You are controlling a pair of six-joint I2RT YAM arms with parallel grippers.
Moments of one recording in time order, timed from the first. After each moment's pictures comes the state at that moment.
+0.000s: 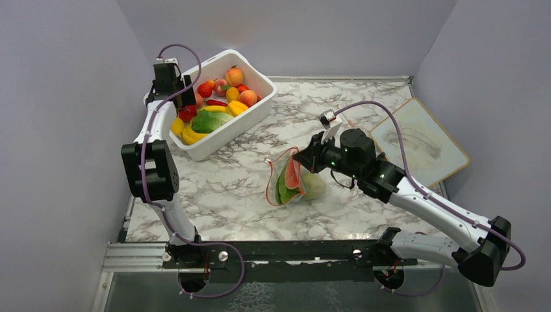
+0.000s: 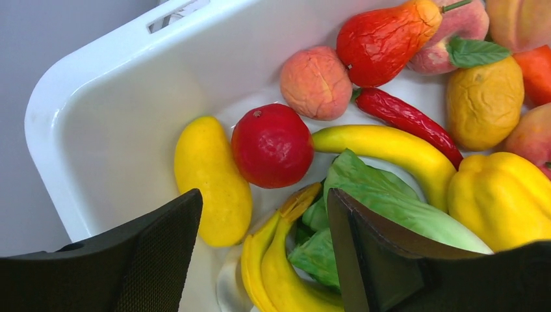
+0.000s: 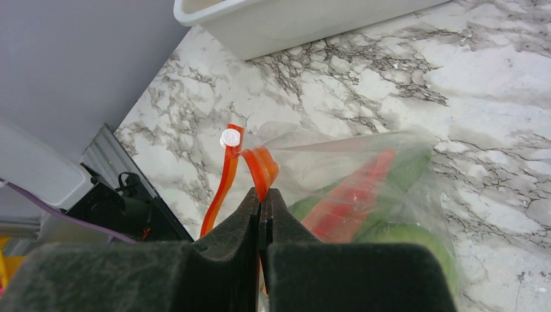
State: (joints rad) left arm 0.12 1.84 1.57 -0.36 -0.09 -0.07; right arm 0.83 1.06 0.93 -0.15 -0.07 0.43
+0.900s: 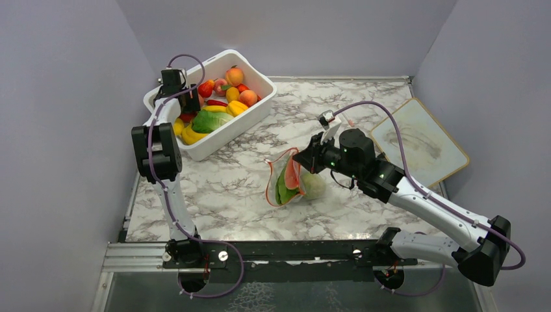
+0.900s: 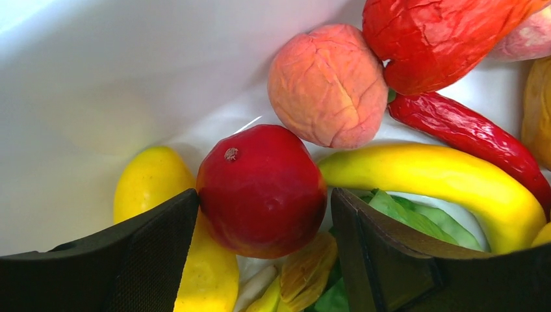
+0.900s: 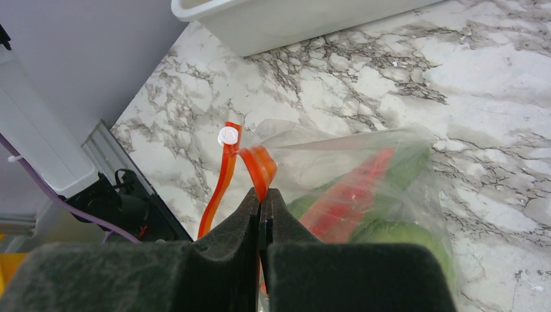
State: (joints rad) left arm 0.16 2.14 1.71 -0.35 -0.01 -0.03; right arm 0.83 1.07 0.93 -0.16 -0.07 0.42
